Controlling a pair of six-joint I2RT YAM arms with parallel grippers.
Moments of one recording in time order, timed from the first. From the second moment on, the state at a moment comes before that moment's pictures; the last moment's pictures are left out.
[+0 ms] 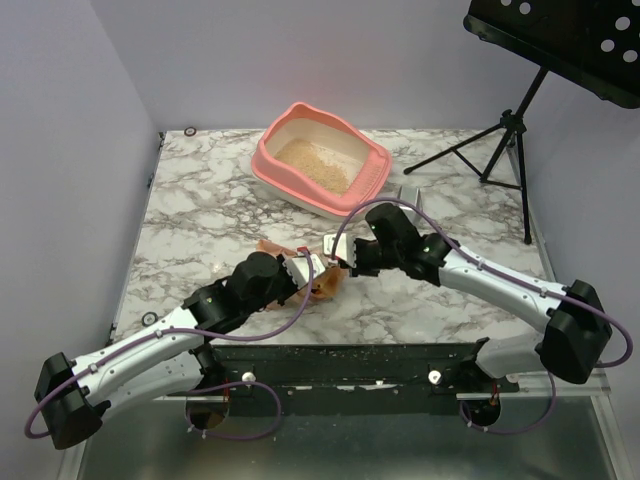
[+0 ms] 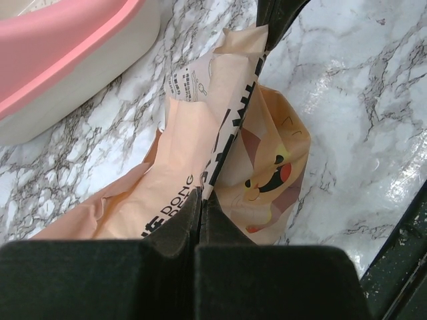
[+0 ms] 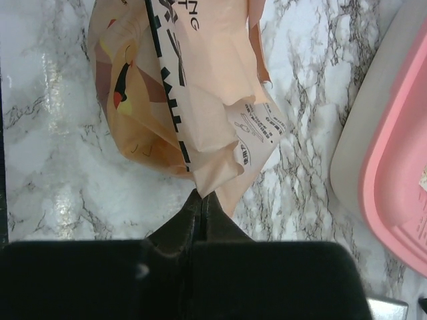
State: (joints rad) left arm -0.91 0.81 0.58 -0.24 -0.10 0.30; right arm 0.82 1.36 0.97 -0.35 -0.34 -0.77
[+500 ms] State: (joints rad) left arm -0.95 0.75 0.55 -0.17 0.02 0.30; right arm 0.76 1.10 0.98 -0.59 -0.36 -0.69
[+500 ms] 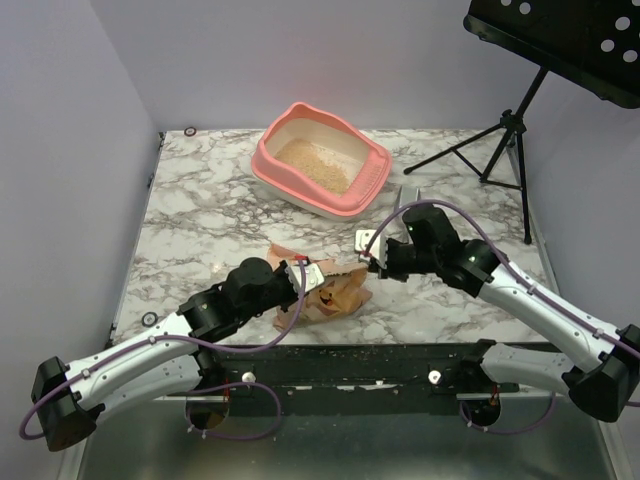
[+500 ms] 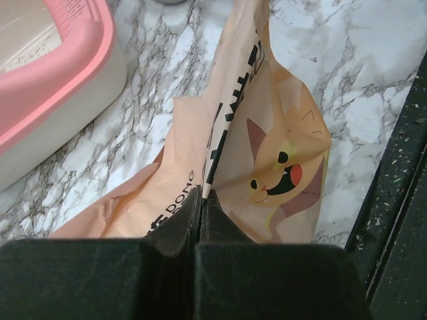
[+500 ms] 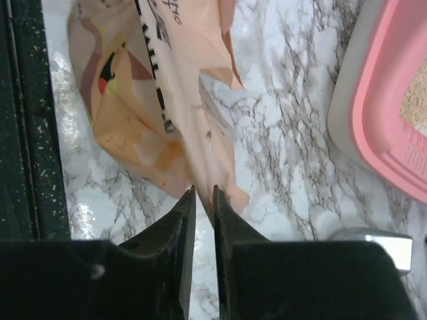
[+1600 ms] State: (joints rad) left arm -0.94 0.75 0.55 -0.18 -0.05 0.31; right arm 0.77 1.18 1.06 -0.55 -0.34 -0.74
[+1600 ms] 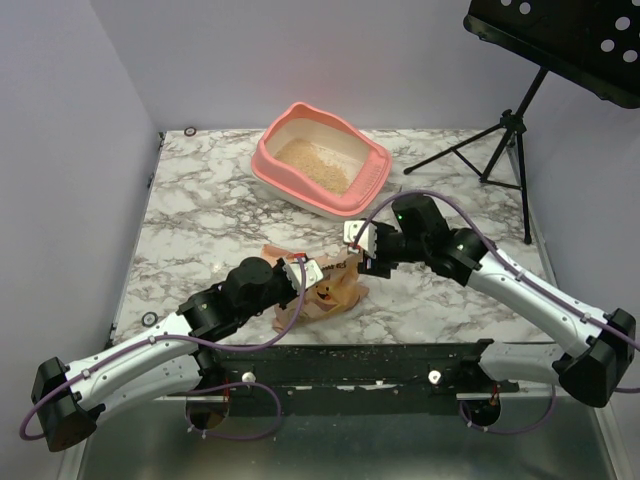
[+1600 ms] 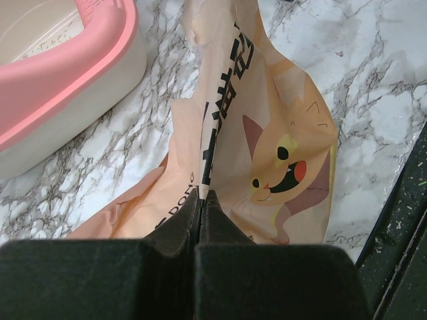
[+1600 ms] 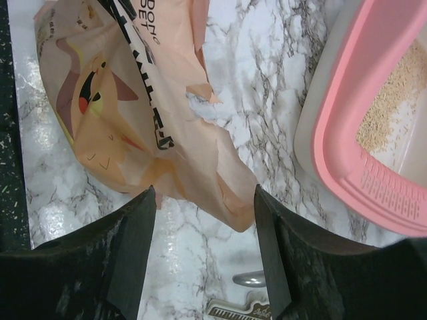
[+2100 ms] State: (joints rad) left arm -0.94 0.75 0.55 -0.19 -0.05 0.31; right arm 0.77 1.34 1.05 -0.47 -0.40 -0.76
